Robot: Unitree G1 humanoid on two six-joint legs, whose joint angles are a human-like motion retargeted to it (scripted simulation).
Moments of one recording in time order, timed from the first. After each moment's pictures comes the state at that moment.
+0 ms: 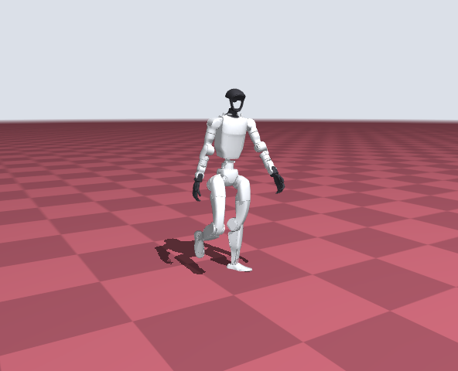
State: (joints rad) left arm -0.60 0.27 -0.04 1.54 -0.16 -0.14 -0.05; right arm -0.01 -0.20 0.05 1.61 0.28 -0.10 0.00; waist -0.04 0.01 0.15; left_leg 0.09 0.06 0.48 -0.09 -0.17 -0.16; right_leg -0.35 -0.16 -0.14 1.50 -0.09 0.06
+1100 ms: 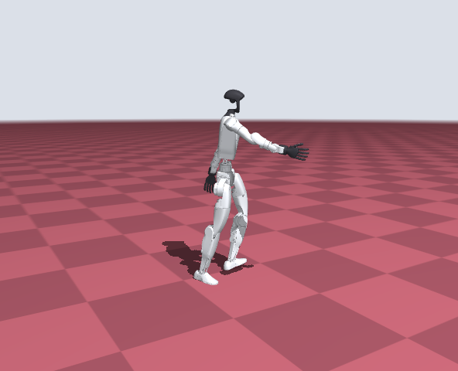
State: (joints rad) left arm 0.22 0.24 0.03 1.65 -0.29 -0.13 -0.25; right arm -1.00 -0.43 0.08 1.33 0.55 -0.24 -0.24; waist 0.27 -0.19 0.11; left_leg -0.17 0.10 0.98 0.58 -0.53 0.06; right_leg 0.15 -0.28 -0.37 0.03 -0.12 0.17
